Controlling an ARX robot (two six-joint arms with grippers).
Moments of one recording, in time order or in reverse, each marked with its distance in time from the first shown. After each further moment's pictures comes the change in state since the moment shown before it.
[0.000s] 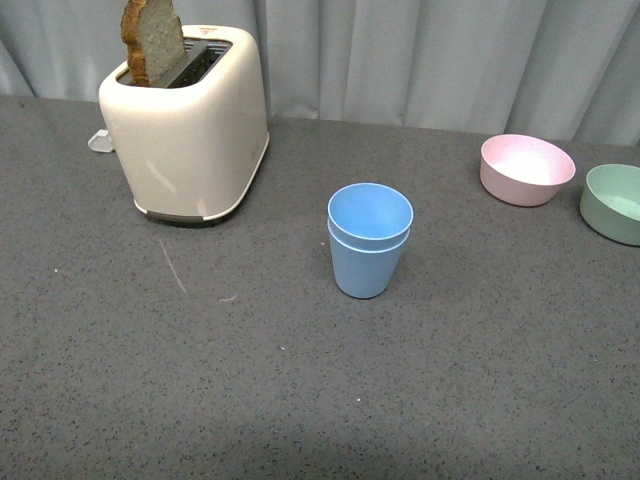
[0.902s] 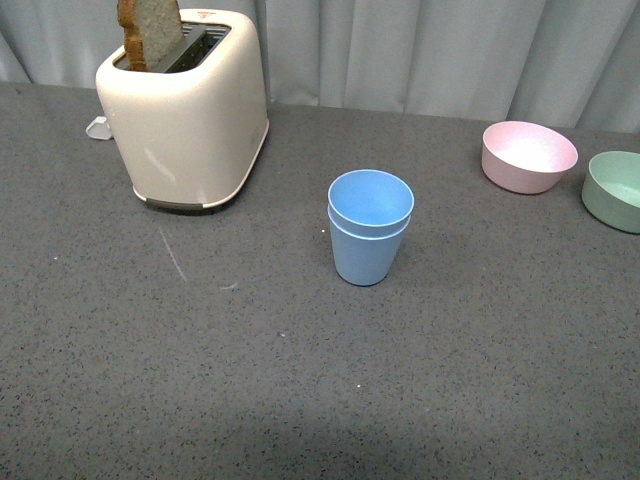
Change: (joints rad) left arm 0.000 0.000 0.000 0.000 0.000 0.000; right arm 0.000 0.417 0.002 0.399 0.000 0.000
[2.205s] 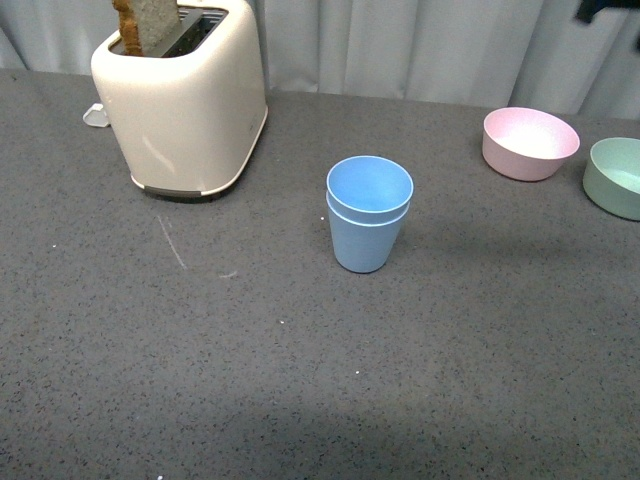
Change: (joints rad) left arm 0.000 0.000 0.000 0.000 0.000 0.000; right arm 0.216 1.052 0.505 0.579 0.221 0.012
